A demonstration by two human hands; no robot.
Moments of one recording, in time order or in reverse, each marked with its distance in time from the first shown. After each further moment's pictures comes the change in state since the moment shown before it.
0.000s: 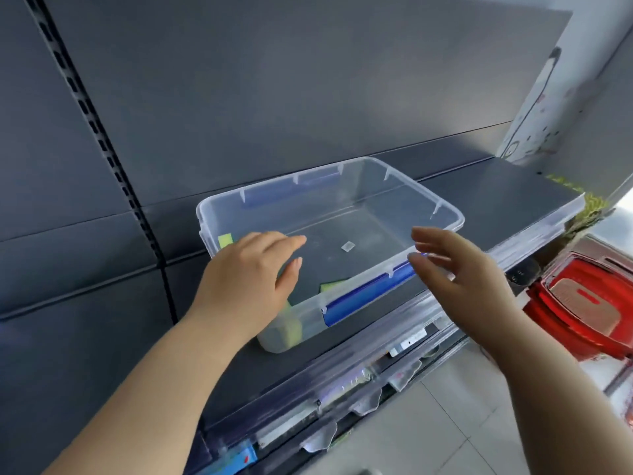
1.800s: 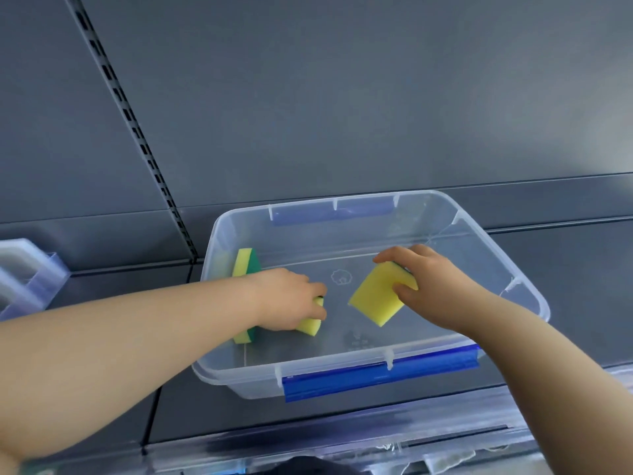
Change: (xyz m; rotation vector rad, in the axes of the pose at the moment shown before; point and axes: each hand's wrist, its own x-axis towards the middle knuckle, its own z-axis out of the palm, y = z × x) left_hand 0.091 -0.019 0.100 0.540 -1.104 0.267; right_hand 0.179 0.074 0.043 -0.235 -0.687 -0.328
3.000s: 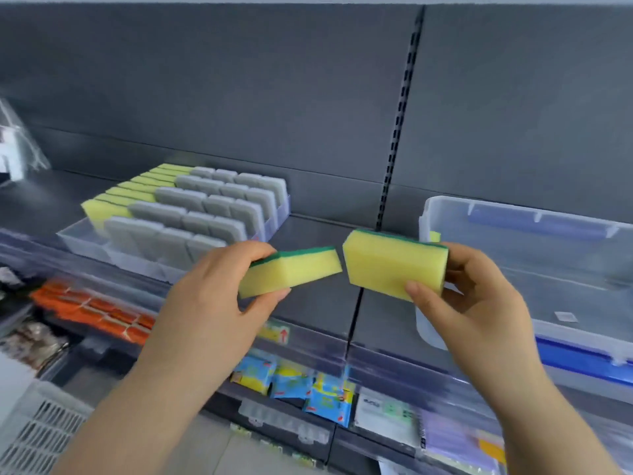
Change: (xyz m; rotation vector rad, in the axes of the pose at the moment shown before) left_hand -0.343 0.153 0.053 -0.626 1.062 -1.308; right_hand -0.101 -0.238 0.102 0.706 0.263 -0.365
